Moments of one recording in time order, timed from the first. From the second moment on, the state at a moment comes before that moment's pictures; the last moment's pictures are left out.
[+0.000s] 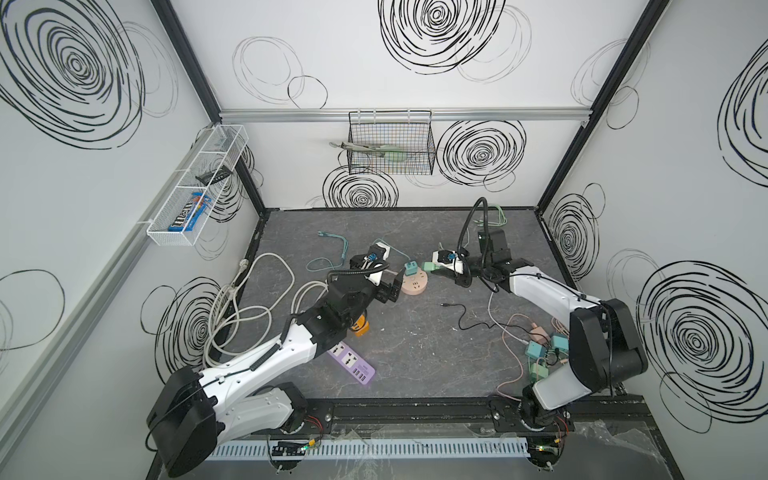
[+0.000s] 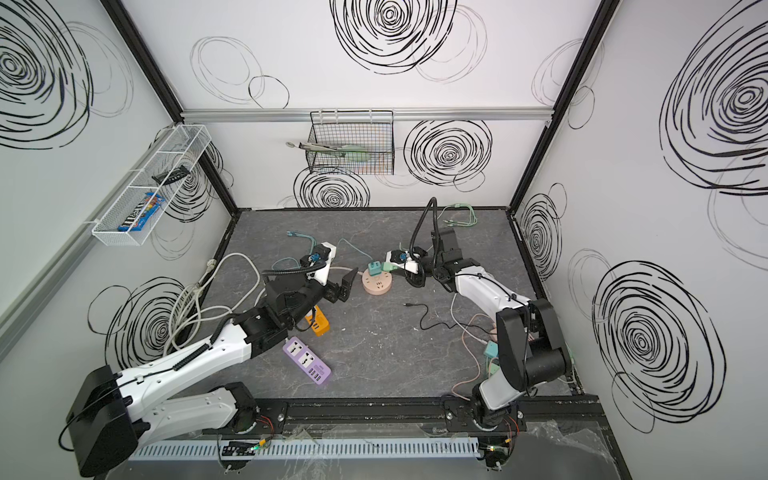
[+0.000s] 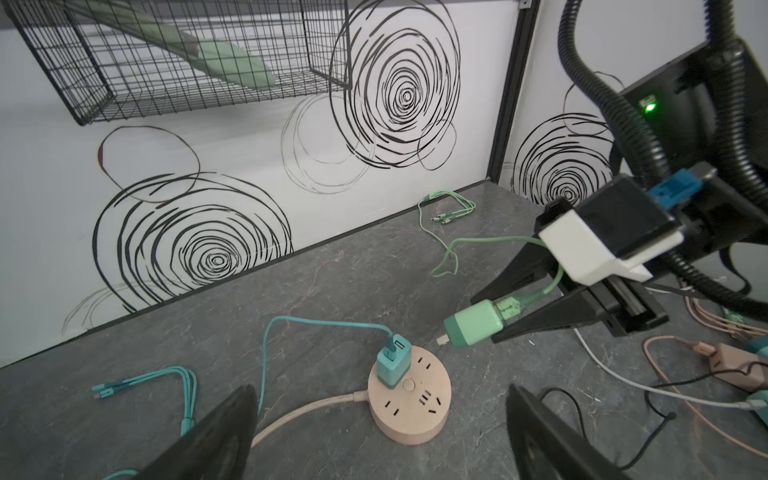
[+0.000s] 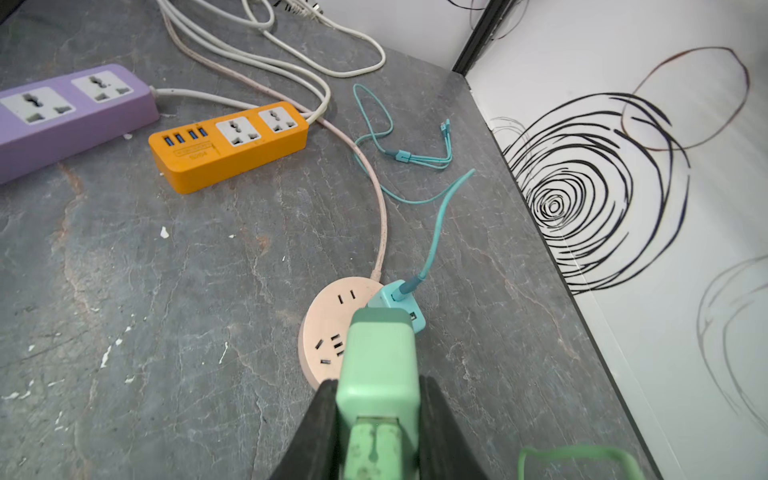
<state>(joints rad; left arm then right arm) -0.74 1.12 0.71 0.20 -0.26 -0.04 0.31 1.57 1.02 -0.17 -0.75 -1.01</state>
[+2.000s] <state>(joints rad) -0.67 1.15 0.67 0.15 -0.38 -0.12 0.55 1.89 1.44 -0.69 -0.24 -1.27</state>
